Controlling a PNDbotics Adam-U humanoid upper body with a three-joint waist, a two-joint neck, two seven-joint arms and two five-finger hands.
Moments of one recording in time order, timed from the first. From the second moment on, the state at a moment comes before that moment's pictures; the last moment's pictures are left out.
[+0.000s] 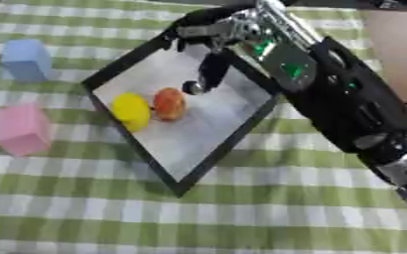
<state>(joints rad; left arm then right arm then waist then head) -0.44 0.60 0.00 -1.59 0.23 0.13 0.47 -1.06 -0.38 0.45 -1.42 0.60 0.19 0.82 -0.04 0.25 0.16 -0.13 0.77</state>
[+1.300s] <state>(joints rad) -0.44 0.60 0.01 -1.59 0.24 0.13 0.47 -1.03 -0.67 0.30 -1.17 0.70 0.18 0.76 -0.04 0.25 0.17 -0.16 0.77</state>
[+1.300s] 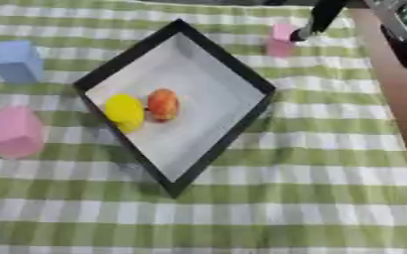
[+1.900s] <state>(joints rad) -0.46 0.60 0.01 -1.60 0.24 0.13 0.47 -1.06 -0.64 0.27 -1.03 0.74 0.15 0.74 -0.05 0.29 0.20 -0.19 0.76</state>
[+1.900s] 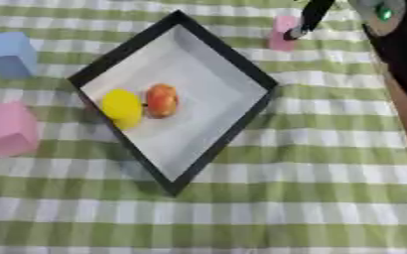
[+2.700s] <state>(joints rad) -0.46 0.61 0.01 -1.61 0.24 0.13 0.47 -1.07 -0.63 0.23 -0.92 0.81 0.15 0.72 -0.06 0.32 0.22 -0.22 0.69</state>
